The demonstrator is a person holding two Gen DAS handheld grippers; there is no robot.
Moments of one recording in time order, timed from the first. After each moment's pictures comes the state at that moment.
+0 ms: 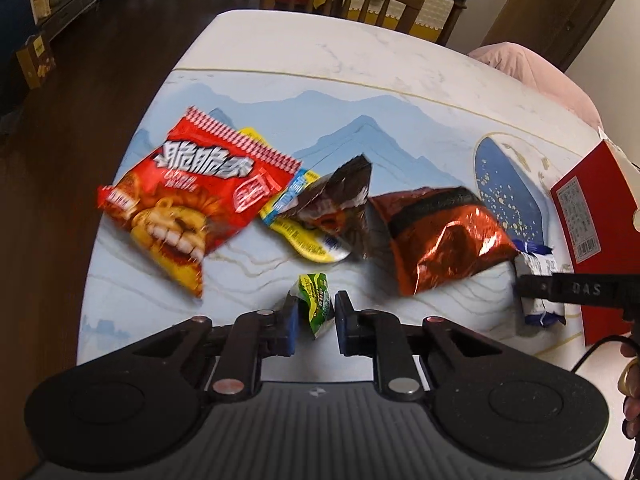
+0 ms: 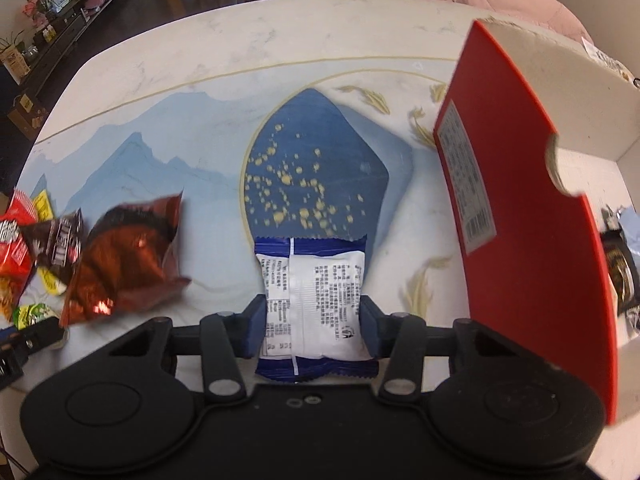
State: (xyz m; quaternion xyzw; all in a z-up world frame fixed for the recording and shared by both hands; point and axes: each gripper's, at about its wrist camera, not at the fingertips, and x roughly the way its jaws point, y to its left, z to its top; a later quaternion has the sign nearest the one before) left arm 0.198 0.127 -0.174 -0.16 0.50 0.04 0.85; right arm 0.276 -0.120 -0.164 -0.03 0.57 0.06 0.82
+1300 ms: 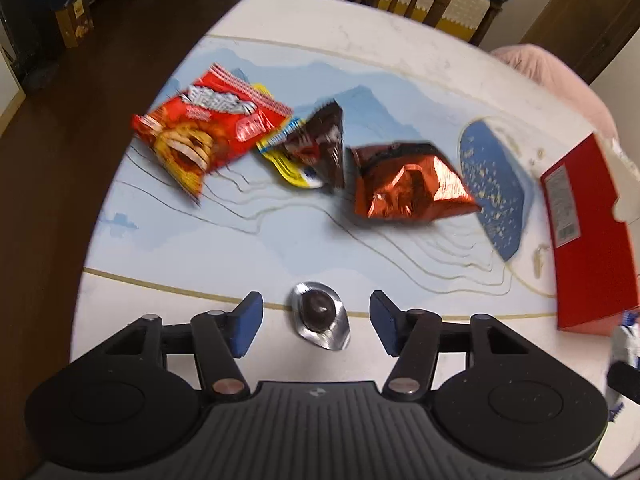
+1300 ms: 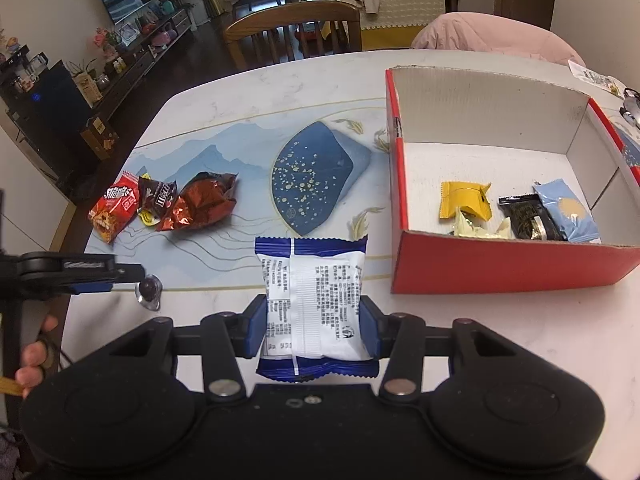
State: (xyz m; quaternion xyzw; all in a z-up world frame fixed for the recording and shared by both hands) left arm 0.160 0.083 -0.154 -0.19 0.53 0.09 0.82; right arm 0.157 -0.215 -0.080 0.00 0.50 0.15 0.85
